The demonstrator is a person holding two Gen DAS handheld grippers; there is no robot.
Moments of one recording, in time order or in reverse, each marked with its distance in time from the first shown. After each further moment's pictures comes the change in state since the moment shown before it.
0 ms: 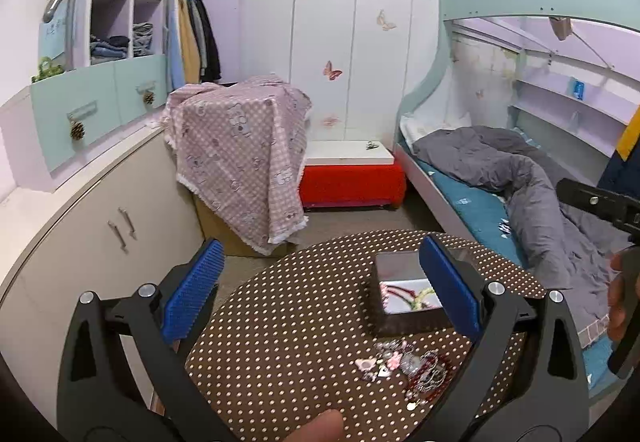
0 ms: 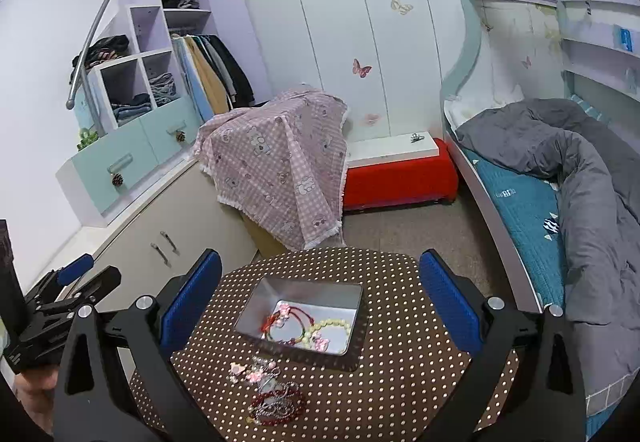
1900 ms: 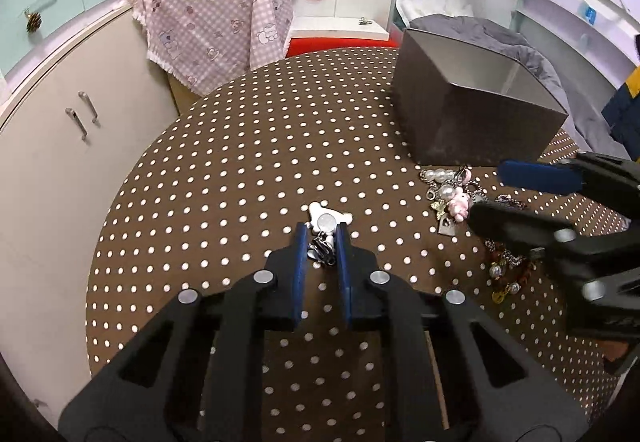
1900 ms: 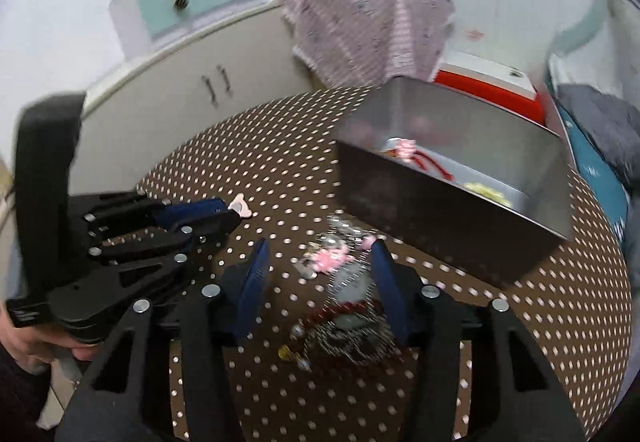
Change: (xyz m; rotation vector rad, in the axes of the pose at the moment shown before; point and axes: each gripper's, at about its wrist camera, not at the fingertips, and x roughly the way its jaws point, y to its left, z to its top) left arm 0.093 0.015 -0.140 0.009 0.411 -0.061; right arm 0.119 0.096 -0.146 -0.336 0.423 0.197
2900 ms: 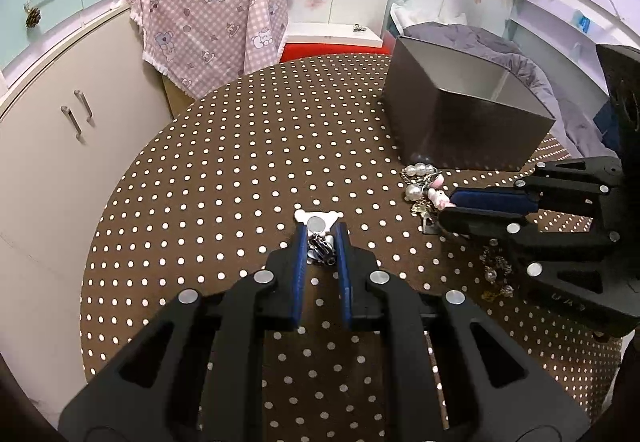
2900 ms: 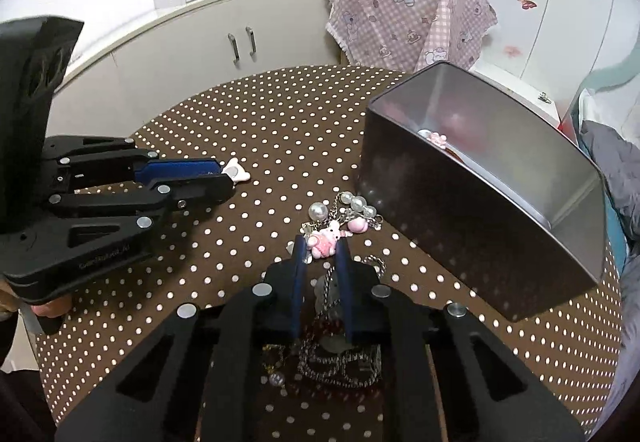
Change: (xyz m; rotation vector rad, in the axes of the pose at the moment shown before) left arm -0.002 0.000 0.000 -0.010 -0.025 -0.036; right arm 0.012 -0.003 -0.006 -0.158 0.052 0.022
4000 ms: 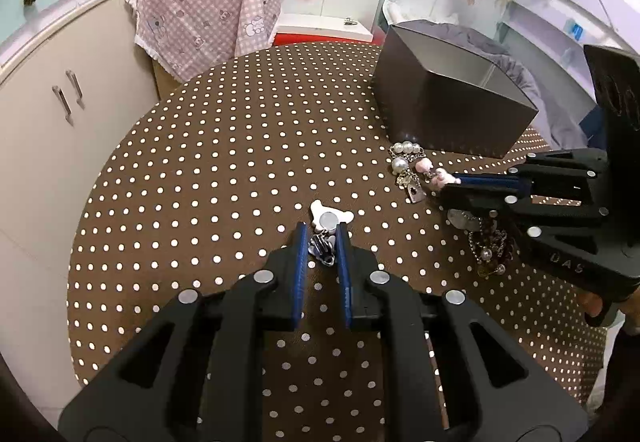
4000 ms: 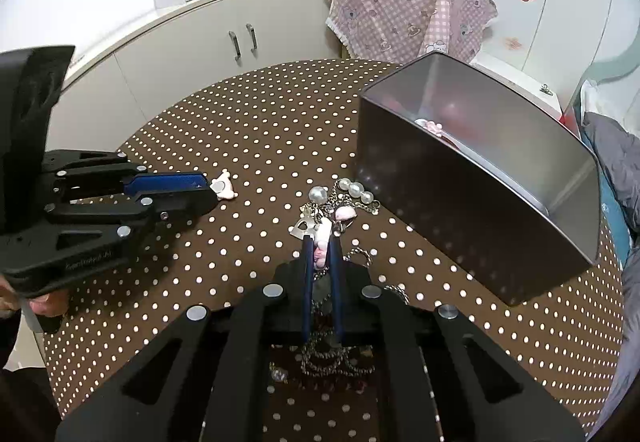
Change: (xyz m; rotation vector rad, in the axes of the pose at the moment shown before) left arm -0.008 0.004 -0.014 -0.040 0.027 -0.070; right arm -0.004 -0.003 -0.003 0.014 0.021 0.018
